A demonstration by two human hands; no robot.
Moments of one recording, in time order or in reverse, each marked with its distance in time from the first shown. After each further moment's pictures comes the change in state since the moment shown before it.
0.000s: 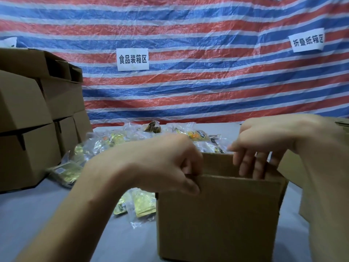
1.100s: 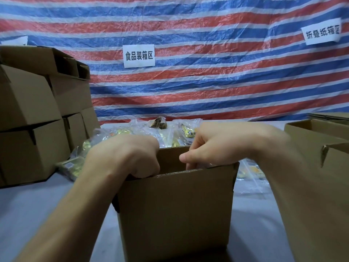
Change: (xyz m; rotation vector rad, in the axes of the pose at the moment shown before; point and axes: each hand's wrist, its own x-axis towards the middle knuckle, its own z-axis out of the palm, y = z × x) left_hand 0.006 -0.024 -0.003 0.159 -0.158 -0.648; right_hand 0.020 -0.046 0.038 -0.119 0.068 -0.511
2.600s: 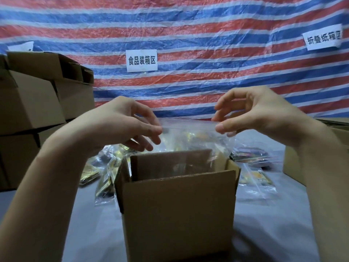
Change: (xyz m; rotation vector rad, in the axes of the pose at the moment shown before) left_hand -0.002 -0.051 -0.024 -0.891 0.241 0.366; right_hand -0.019 0.056 -0.035 0.626 0.440 -0.322
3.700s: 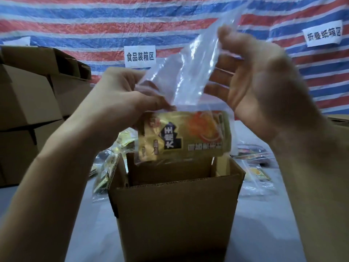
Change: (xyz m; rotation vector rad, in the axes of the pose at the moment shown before) left_hand -0.011 0.019 0.022 -0.235 0.277 0.328; right_hand -0.002 -0.047 0.038 0.644 0.196 -0.293
